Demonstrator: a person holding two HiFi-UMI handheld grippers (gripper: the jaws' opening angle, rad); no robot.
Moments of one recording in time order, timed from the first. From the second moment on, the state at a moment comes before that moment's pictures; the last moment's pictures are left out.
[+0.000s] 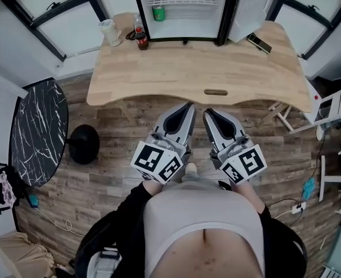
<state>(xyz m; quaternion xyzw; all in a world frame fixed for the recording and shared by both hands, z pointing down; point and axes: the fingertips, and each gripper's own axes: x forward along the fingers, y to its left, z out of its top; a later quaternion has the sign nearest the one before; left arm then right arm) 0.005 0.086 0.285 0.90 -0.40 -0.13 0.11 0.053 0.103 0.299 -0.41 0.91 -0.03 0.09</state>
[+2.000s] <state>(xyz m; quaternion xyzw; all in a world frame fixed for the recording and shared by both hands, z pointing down) -0.027 -0.174 0.299 0.89 -0.42 -0.11 0.09 0.037 -0.160 0.304 -0.41 0.91 -0.04 0.11</state>
